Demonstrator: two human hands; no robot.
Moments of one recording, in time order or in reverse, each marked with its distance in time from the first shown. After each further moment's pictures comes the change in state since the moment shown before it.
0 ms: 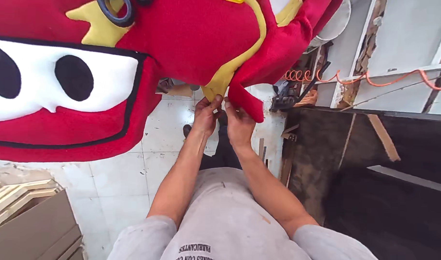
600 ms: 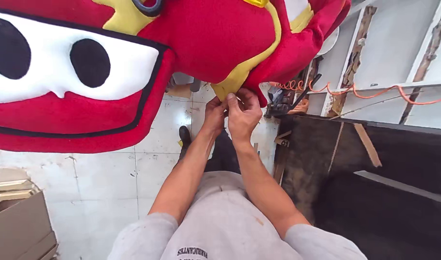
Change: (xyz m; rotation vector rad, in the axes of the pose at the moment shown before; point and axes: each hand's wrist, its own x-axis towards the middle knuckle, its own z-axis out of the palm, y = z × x) left_hand -0.003 -0.010 0.003 -0.054 -0.055 0.044; right_hand 0.003 -0.004 0.024 -0.104 0.040 -0.196
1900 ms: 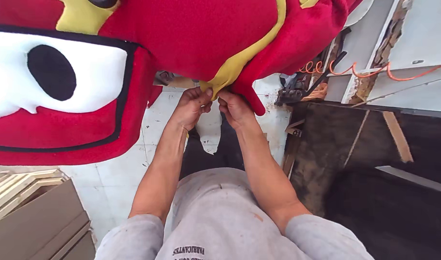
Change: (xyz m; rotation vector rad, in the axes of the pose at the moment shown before) left_hand 0.008 0.067 -0.032 0.337 -0.156 -0.139; right_hand 0.043 0.004 -0.004 0.350 -0.466 0.701
